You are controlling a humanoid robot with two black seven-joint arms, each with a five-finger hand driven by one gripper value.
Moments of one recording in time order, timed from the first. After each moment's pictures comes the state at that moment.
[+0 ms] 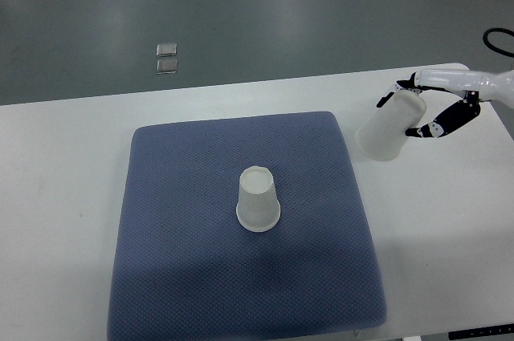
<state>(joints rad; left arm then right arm) 0.05 0.00 -0.20 -0.12 0.12 -0.17 0.09 1.02 -0.94 0.30 1.29 -1.21 0.35 0.43</state>
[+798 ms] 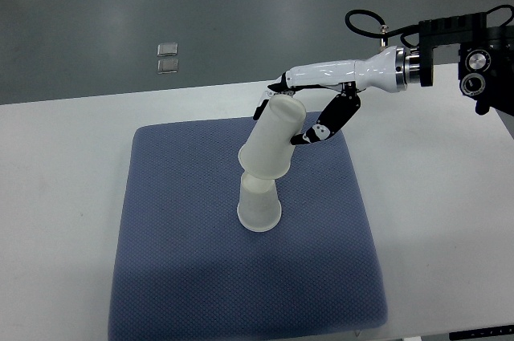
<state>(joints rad) 0.05 0.00 -0.20 -0.12 0.11 -0.18 0.09 1.17 -0.62 0.29 1.31 -1.23 0.49 0.36</state>
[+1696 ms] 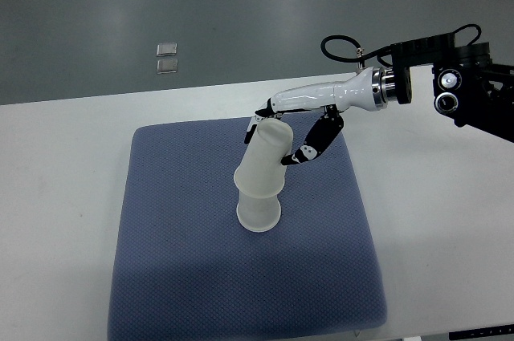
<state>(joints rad) 0.05 0.00 -0.20 -0.12 0.12 -0.18 0.09 1.16 -0.54 0.27 1.30 -1.28 0.48 0.33</state>
